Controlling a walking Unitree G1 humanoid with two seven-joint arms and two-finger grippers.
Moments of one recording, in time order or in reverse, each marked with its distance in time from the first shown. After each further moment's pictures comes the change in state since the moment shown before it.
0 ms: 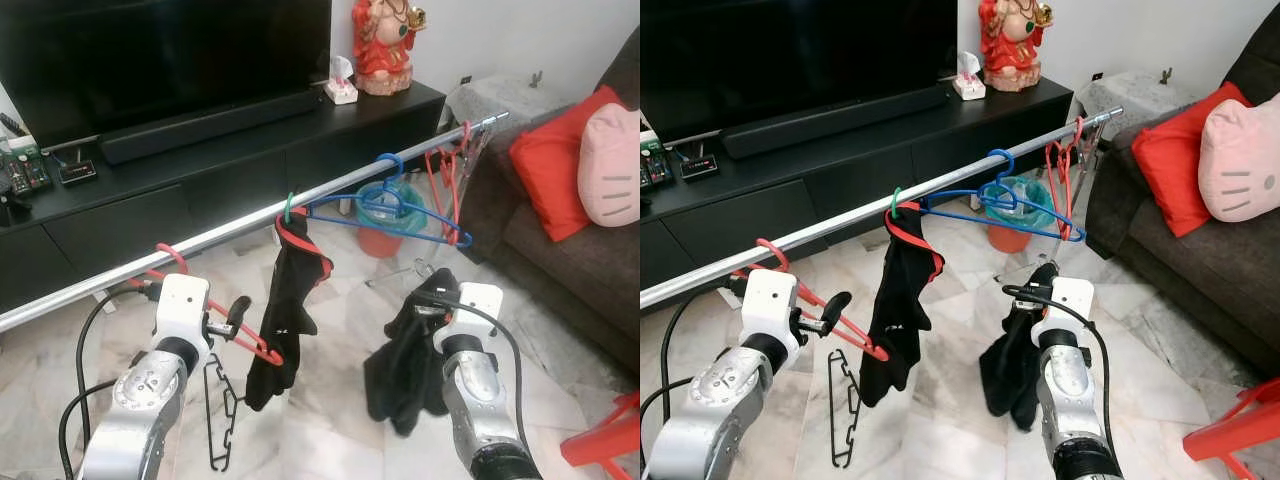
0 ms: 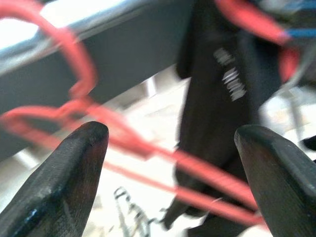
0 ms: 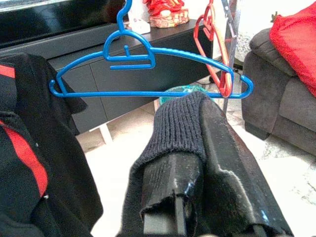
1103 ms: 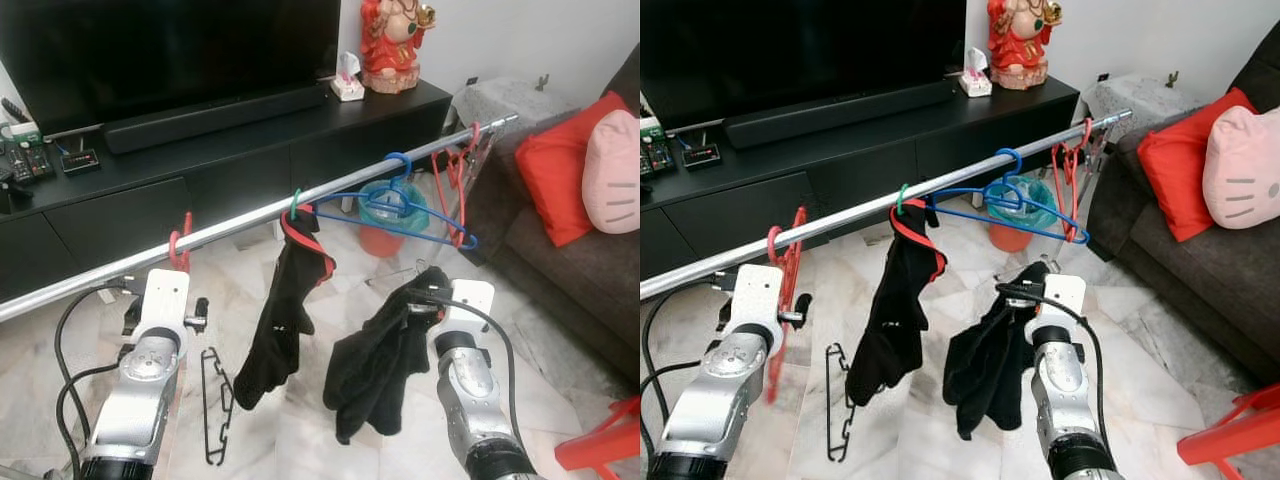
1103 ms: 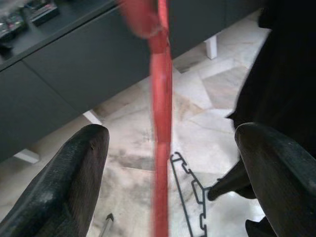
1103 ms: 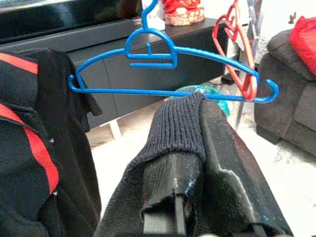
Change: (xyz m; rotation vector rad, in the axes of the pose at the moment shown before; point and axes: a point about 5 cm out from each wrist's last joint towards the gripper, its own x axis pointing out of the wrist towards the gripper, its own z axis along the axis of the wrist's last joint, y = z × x) left arm 0.031 0.019 -0.012 0.104 0.137 0.216; right arm 0.004 0.009 0.003 0.011 -0.003 0.042
